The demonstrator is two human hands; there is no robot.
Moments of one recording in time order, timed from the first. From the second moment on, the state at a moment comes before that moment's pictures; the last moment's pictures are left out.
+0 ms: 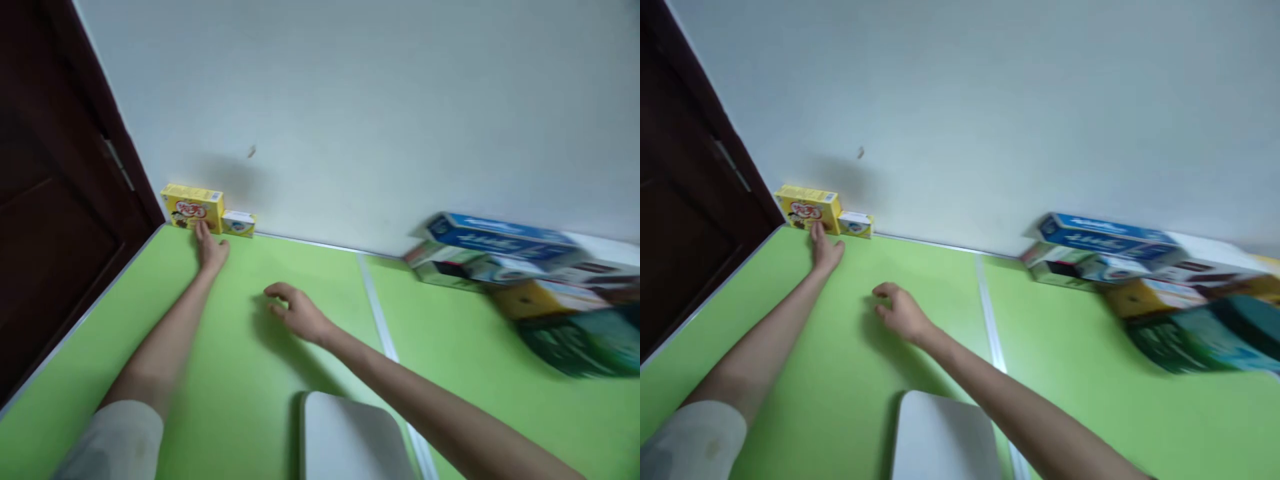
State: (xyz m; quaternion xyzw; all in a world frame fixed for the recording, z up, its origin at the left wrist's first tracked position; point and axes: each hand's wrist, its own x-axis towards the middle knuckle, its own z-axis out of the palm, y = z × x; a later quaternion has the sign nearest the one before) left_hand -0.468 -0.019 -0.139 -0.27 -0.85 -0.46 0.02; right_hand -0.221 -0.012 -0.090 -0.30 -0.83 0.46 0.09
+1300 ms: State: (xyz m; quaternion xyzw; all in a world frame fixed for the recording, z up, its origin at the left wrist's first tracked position) left_hand 0.016 0.204 -0.074 -0.78 -0.59 -0.20 0.05; right_hand 0.124 0.171 -0.129 -0.50 -0.76 0.04 0.41
